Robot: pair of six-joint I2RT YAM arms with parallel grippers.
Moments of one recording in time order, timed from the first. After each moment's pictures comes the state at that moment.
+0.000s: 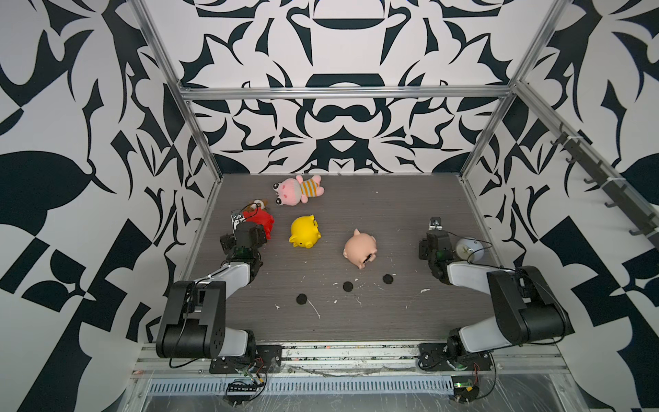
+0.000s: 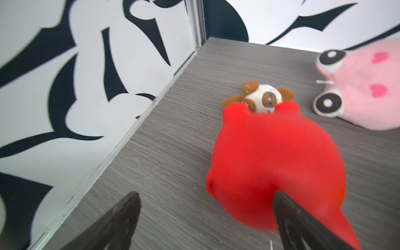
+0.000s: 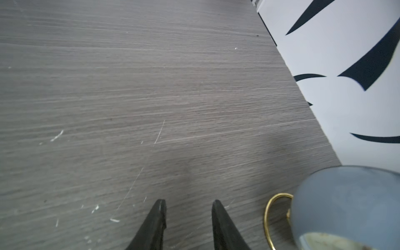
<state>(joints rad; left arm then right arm) -0.05 1.42 0.50 0.42 -0.44 -0.14 0.13 1.49 0.43 0.40 0.37 0.07</state>
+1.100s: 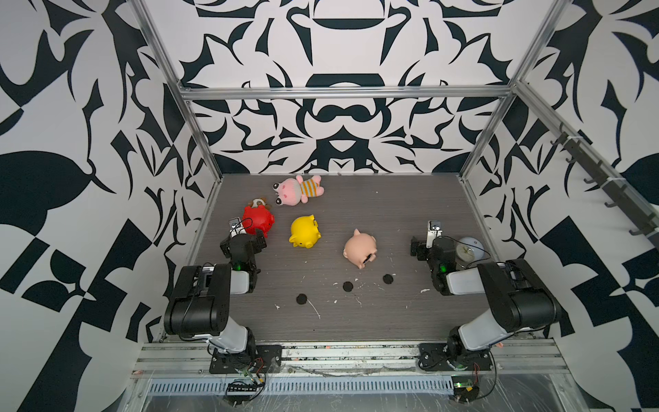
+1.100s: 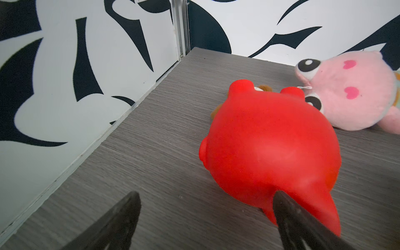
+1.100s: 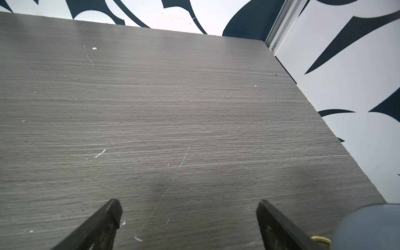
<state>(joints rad) 0.01 1.55 0.37 0.83 -0.29 -0.13 0.11 1.57 0.33 0.78 0.23 0.00</state>
